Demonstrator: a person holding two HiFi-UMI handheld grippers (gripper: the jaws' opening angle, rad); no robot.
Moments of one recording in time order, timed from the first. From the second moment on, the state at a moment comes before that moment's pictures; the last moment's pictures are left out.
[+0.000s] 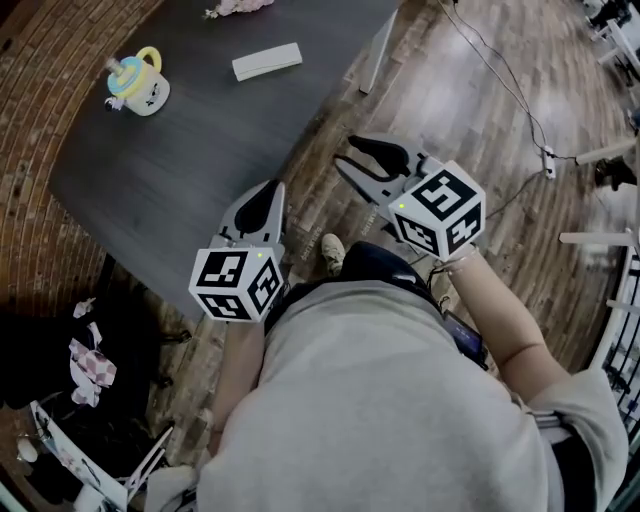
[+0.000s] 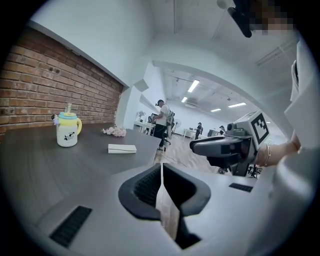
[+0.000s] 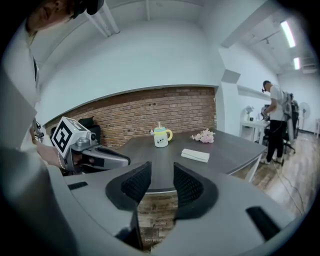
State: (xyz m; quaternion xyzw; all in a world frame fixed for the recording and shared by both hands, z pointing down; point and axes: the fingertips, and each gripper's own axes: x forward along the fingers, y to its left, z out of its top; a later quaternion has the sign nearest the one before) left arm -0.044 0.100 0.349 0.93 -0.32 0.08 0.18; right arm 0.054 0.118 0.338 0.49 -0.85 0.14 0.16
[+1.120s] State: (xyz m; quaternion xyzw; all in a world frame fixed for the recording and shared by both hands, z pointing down) left arm 0.021 -0.006 0.370 0.91 -0.34 0.10 0.21; right arm 0.122 0.028 0.360 0.53 -0.82 0.20 0.10
